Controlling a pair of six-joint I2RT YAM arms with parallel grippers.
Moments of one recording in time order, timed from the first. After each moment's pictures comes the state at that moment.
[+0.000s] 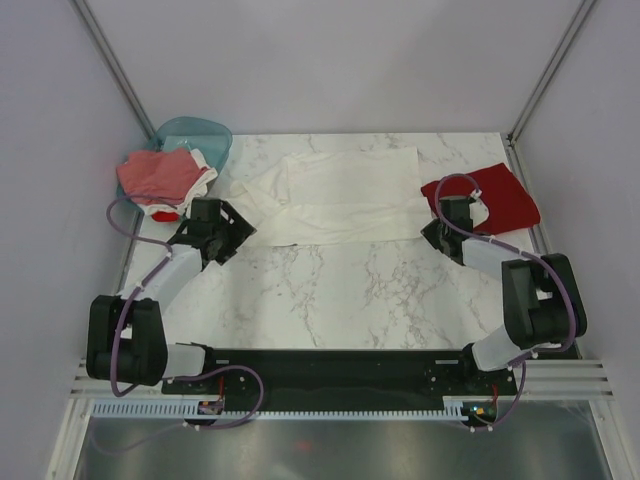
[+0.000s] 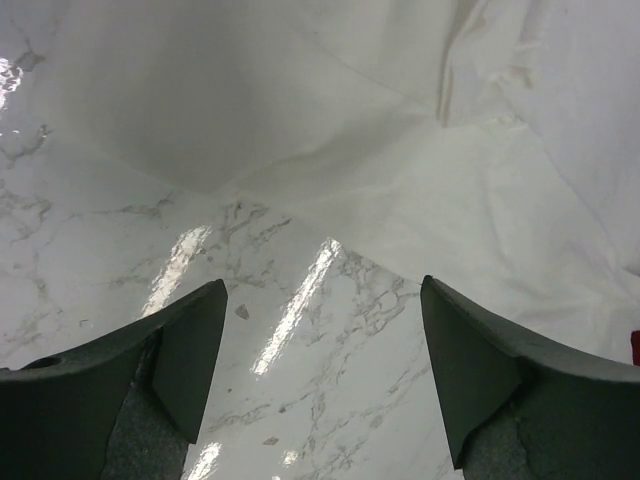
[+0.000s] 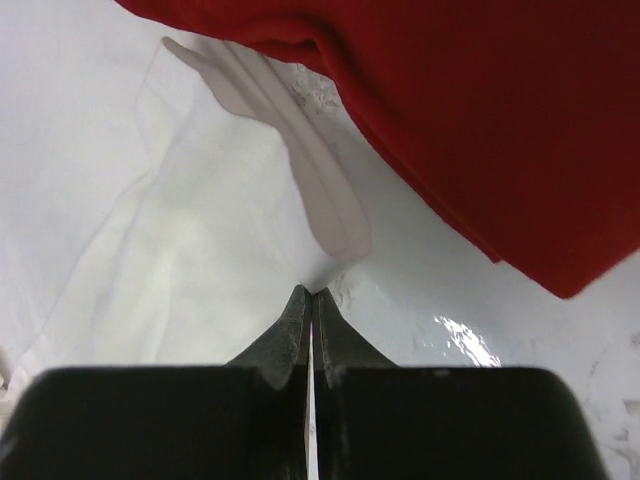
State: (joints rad) left arm -0.12 1.33 0.76 -0.26 0.00 -0.87; right arm 0.13 1.59 0.75 0.04 0.18 0.96
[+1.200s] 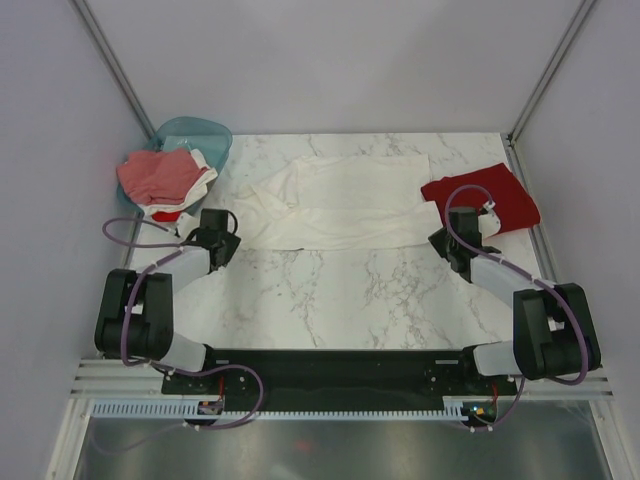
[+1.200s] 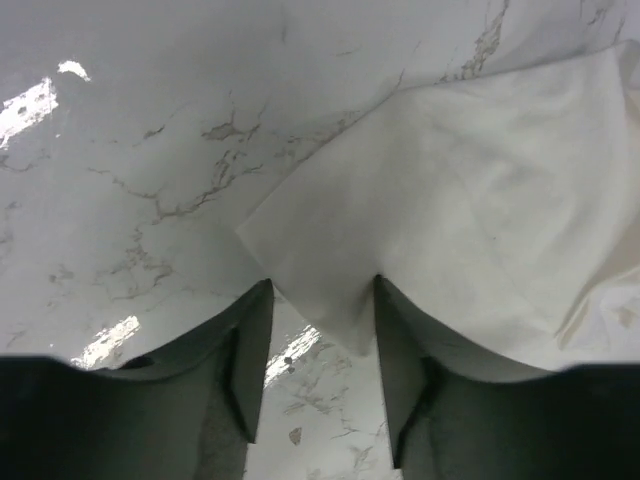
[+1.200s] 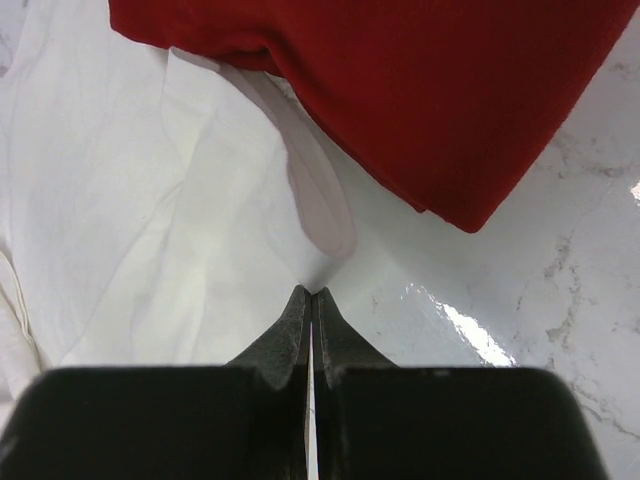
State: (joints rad) left arm -0.12 1.47 0.67 -0.10 -0.32 -1.12; right arm 0.13 1.38 0.61 0.03 0.23 1.03
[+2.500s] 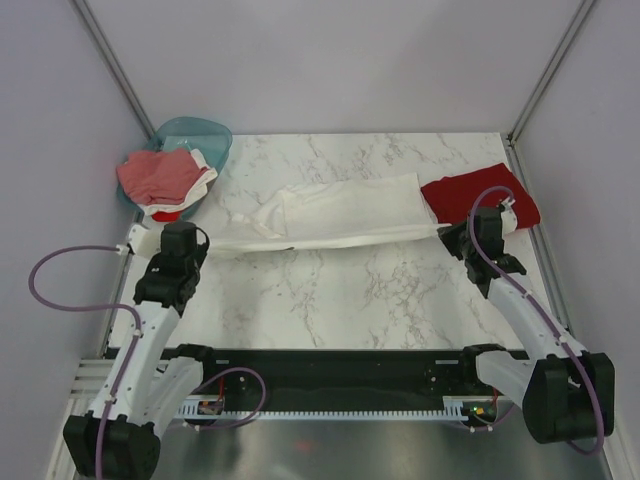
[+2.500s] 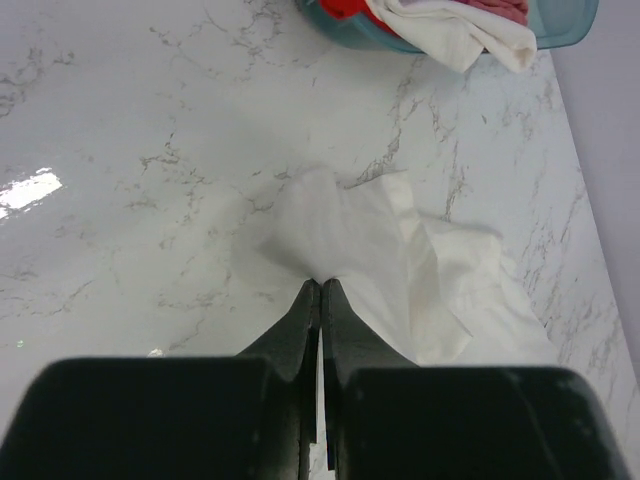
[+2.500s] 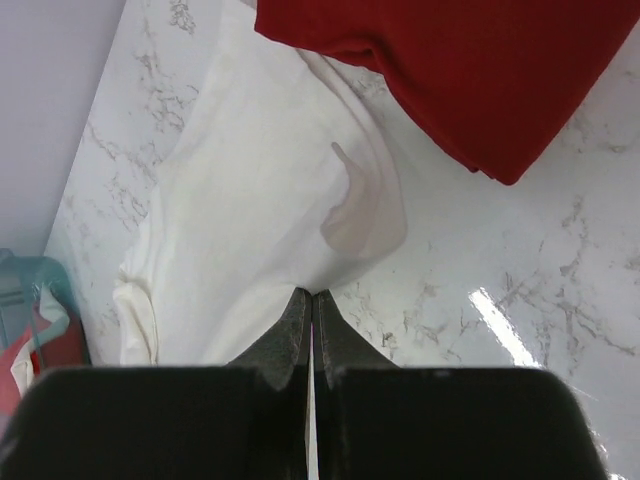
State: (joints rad) left arm -0.10 0.82 0.70 -0.58 -0.51 -1.12; right arm 0.09 1.07 0.63 -0.16 0.12 1.00
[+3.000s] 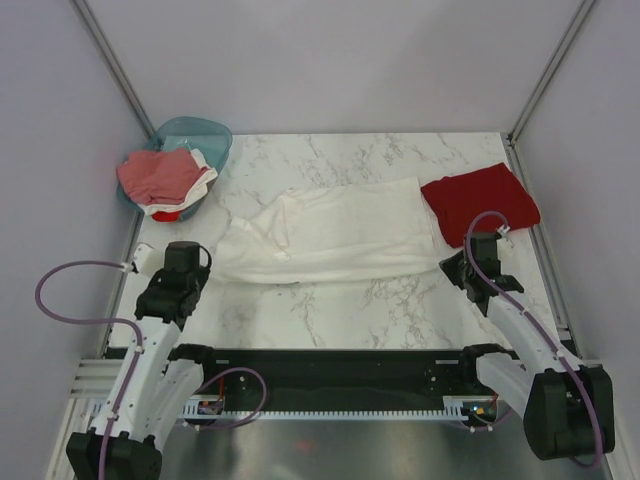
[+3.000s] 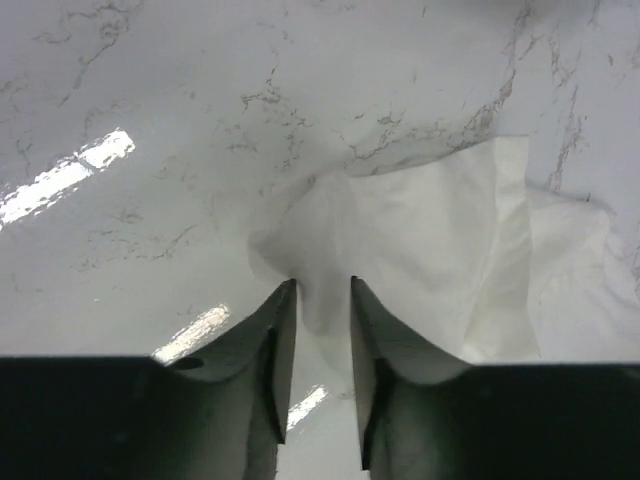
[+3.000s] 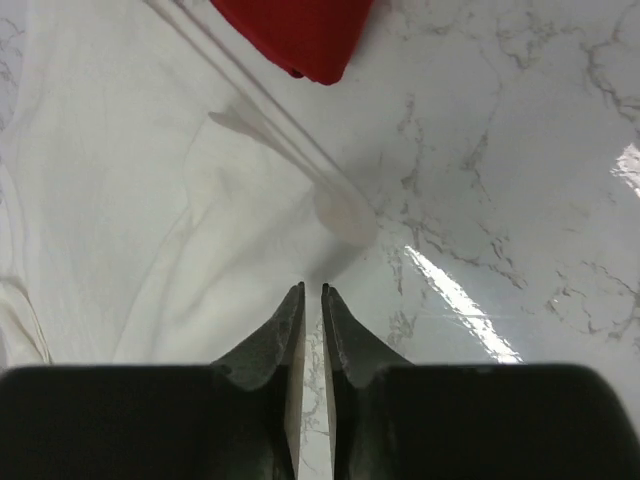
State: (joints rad) left arm -0.10 0.71 0.60 -0.72 -0.48 -1.11; right arm 0.09 1.00 0.47 -0.27 0.13 0.99
